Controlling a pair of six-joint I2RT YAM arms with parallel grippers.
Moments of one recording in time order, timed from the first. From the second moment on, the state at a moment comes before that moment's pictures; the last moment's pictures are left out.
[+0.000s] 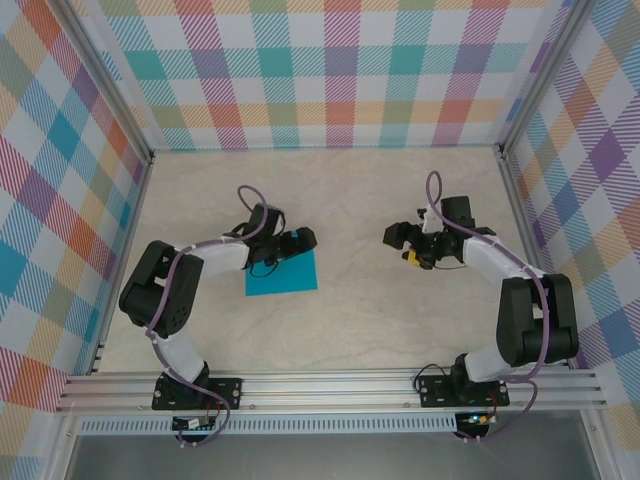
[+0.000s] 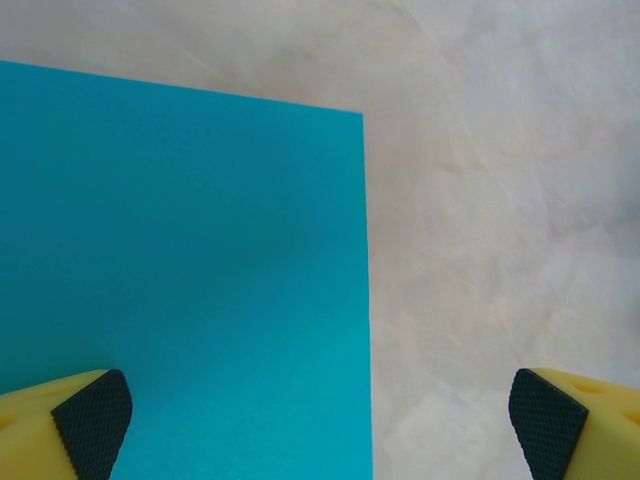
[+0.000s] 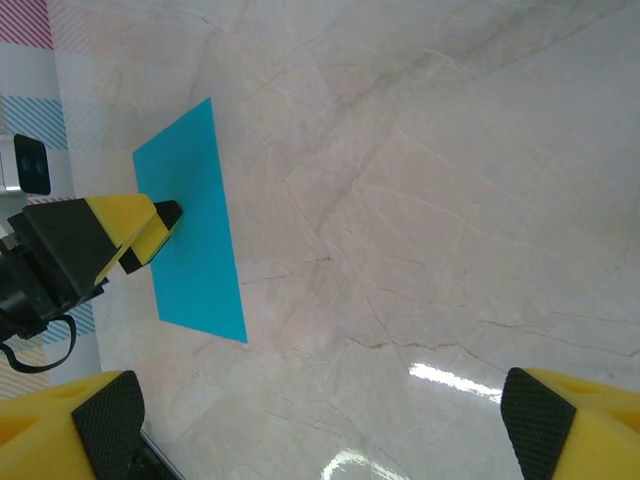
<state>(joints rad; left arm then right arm) -0.46 1.76 0.93 -0.04 0.25 -0.73 0.11 1.49 0.86 -0.40 -0.72 0.48</state>
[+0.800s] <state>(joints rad) -0.38 0.89 0.66 -0.56 -0.07 -0.80 0.73 1.94 1.32 -0.42 -0.51 0.84</state>
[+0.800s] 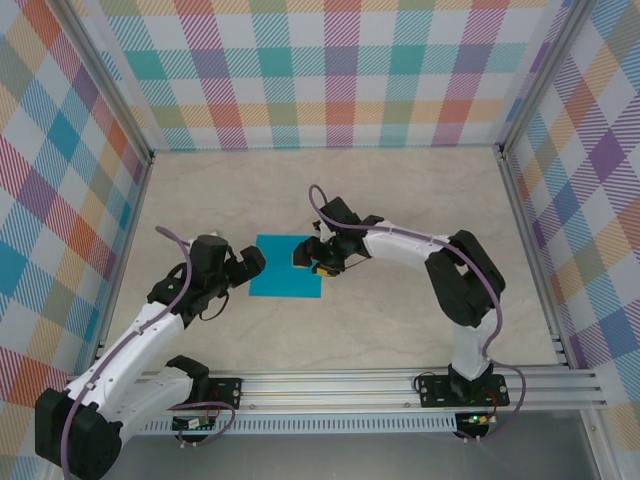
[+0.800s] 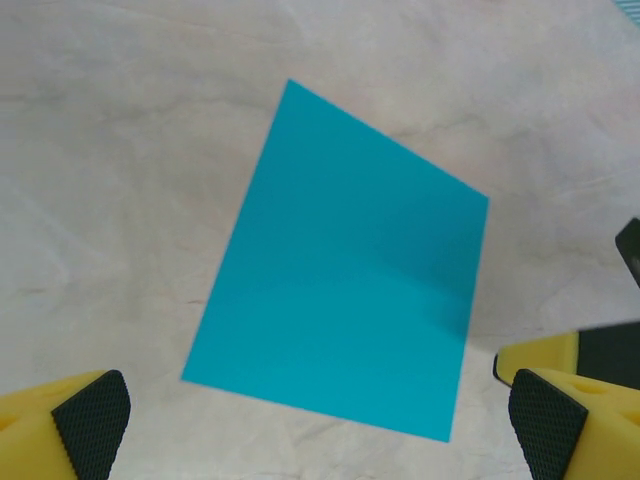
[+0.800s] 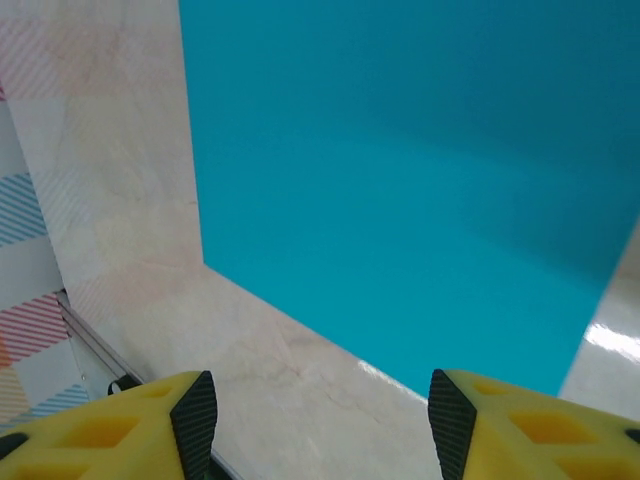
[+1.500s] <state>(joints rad) -0.35 0.71 0.66 -0.82 0.03 -0.79 0.77 2.08 1.42 -0.57 -0.43 0.73</state>
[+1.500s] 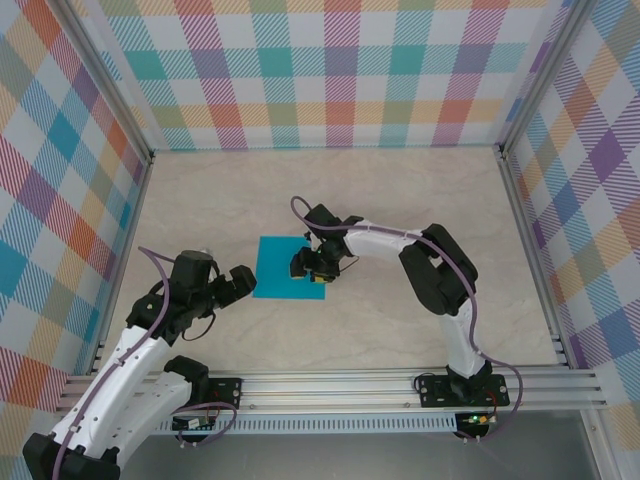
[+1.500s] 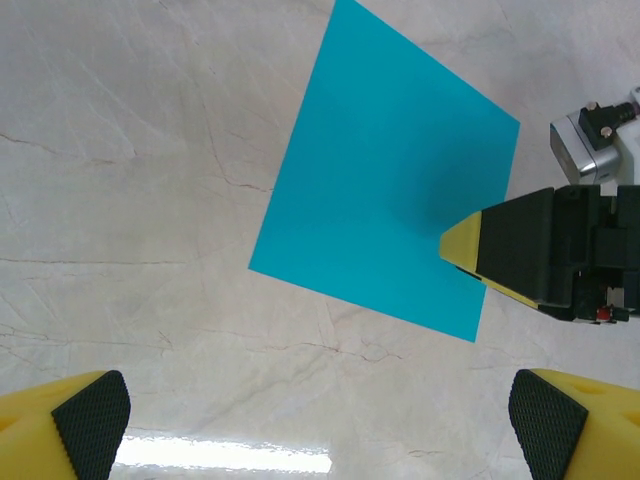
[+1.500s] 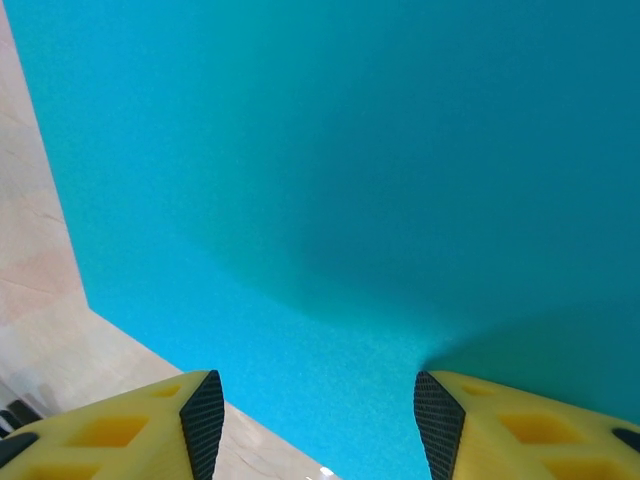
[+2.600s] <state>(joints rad) -0.35 0.54 0.48 -0.54 0.01 -0.73 0.68 2.17 1.65 -0.84 -0.27 0.68</state>
